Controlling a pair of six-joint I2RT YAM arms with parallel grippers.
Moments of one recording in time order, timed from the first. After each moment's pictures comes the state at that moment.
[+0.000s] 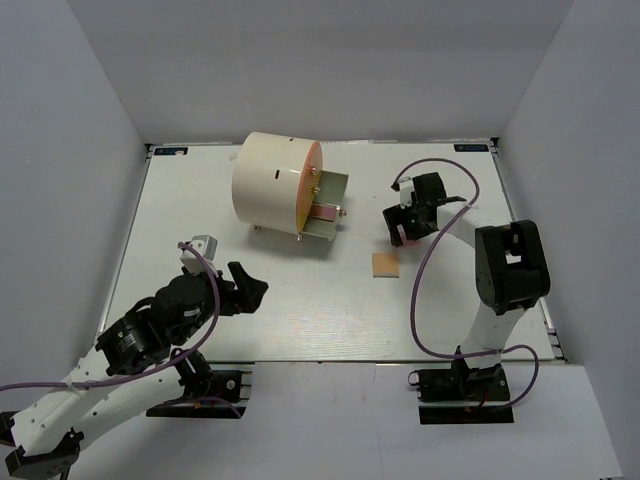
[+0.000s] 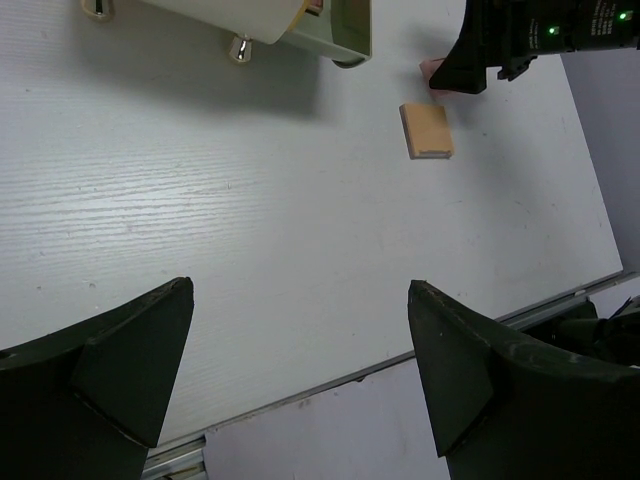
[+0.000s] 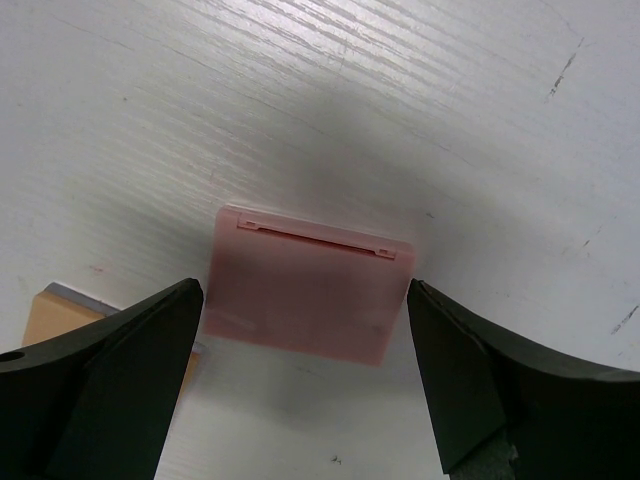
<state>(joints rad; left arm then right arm) -0.92 0.46 0.77 -0.76 -0.39 -0.70 0.24 1.81 1.13 -0.35 -0.13 -0.21</state>
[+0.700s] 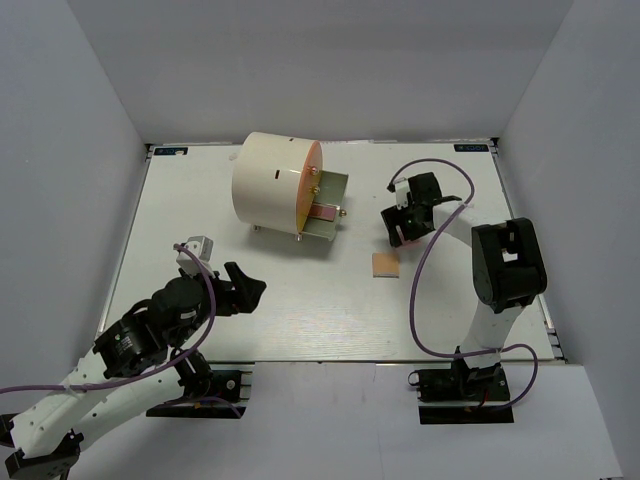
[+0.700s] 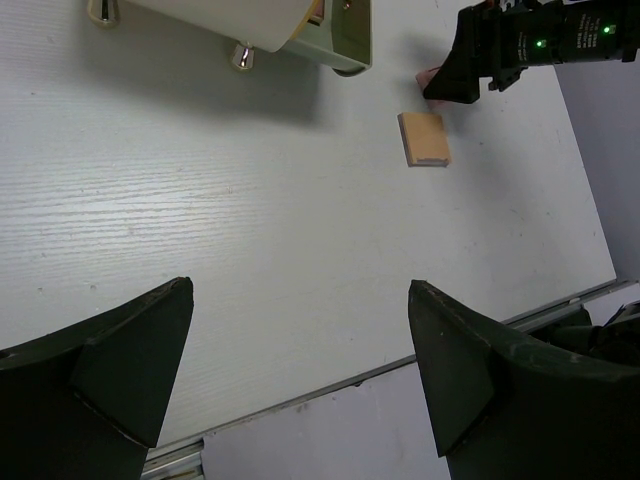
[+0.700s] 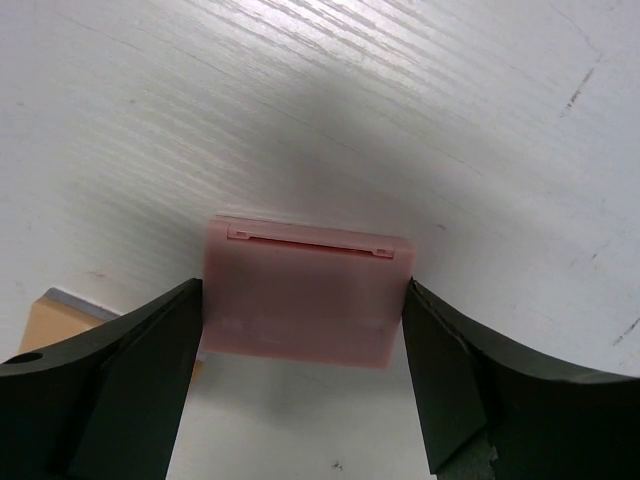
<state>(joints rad) -0.92 0.43 0.76 -0.76 -0.41 -0.71 0.26 1.84 1.14 -0.34 -0.09 -0.22</state>
